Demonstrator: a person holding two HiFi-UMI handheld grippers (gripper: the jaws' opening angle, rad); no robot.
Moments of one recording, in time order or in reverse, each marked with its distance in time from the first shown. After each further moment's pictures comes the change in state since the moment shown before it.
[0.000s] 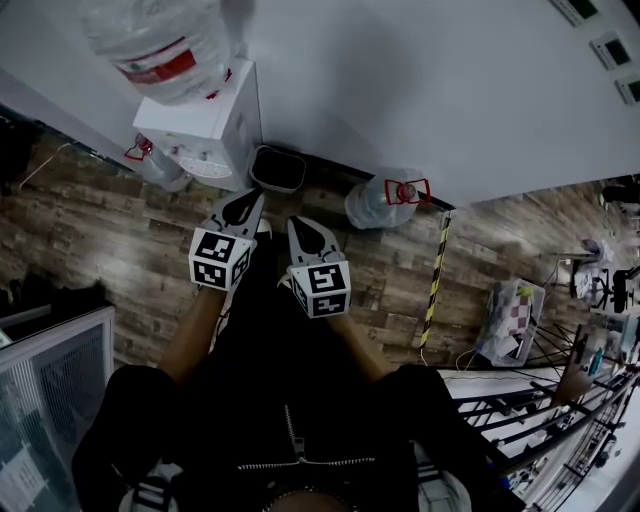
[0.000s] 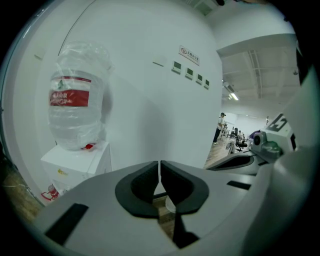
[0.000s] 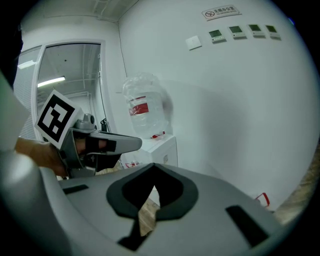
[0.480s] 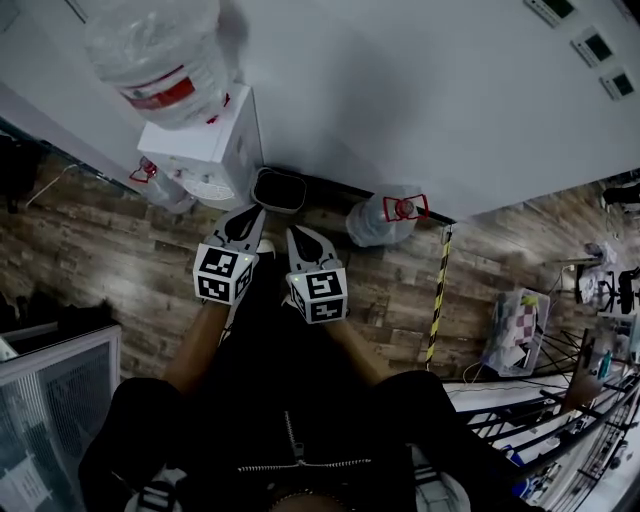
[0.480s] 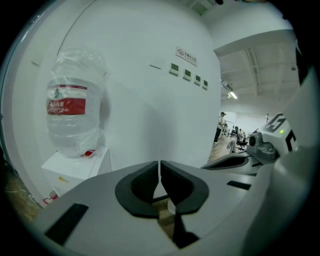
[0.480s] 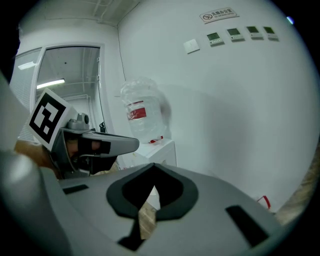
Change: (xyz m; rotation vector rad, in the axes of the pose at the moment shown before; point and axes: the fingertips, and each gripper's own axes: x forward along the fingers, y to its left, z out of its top) left arm 0.001 -0.006 0.015 0.030 -0.017 0.010; right arm 0.005 -0.009 0.014 0.008 -0.036 -0.009
